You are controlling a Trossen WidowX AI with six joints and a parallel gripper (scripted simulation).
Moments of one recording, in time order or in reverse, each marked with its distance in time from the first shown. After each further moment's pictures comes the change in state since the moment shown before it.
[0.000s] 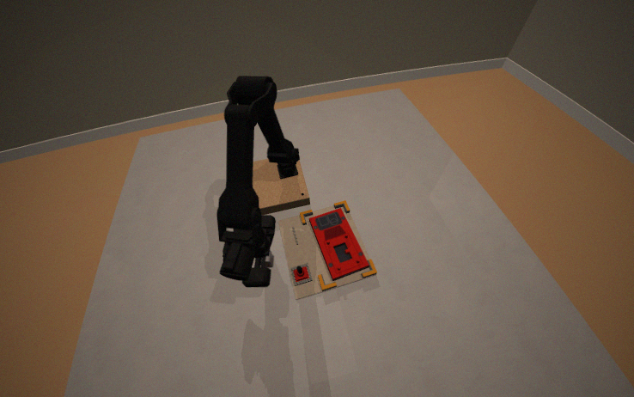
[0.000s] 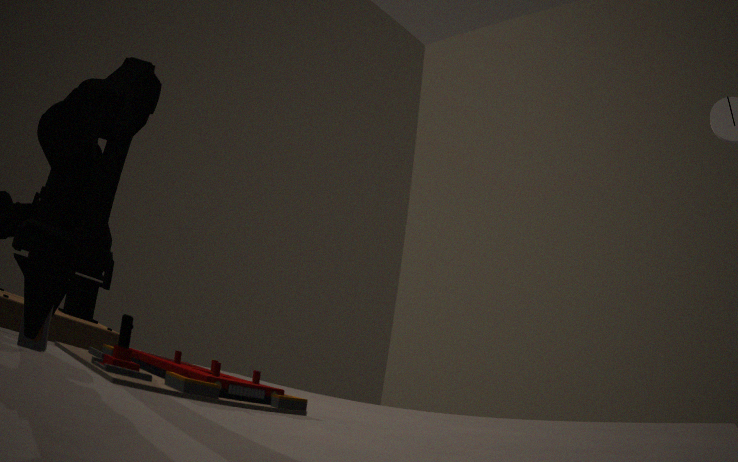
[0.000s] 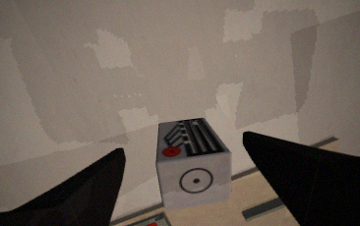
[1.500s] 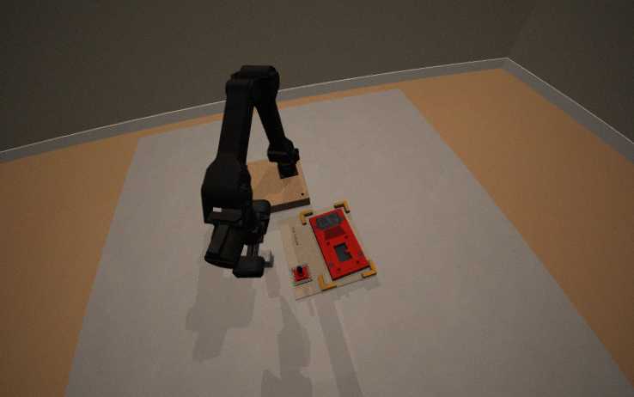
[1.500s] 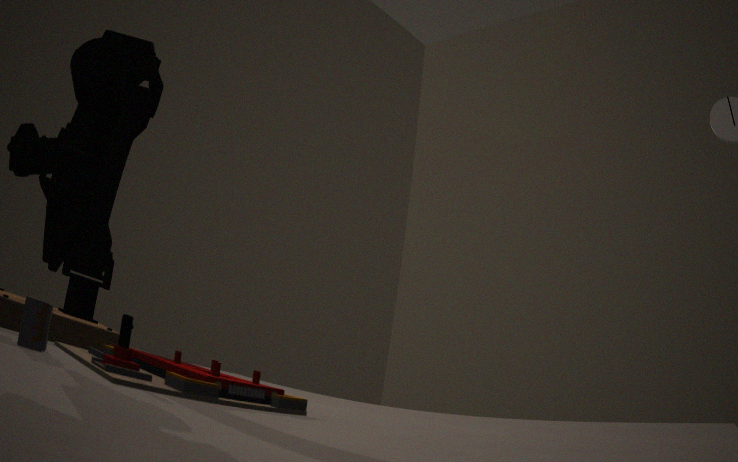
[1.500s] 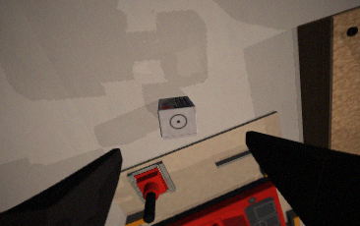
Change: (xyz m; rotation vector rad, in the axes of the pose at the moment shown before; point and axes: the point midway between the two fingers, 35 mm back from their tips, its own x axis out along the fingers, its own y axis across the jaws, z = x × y) arm -0.074 0.000 -0.002 0.000 0.000 -0.001
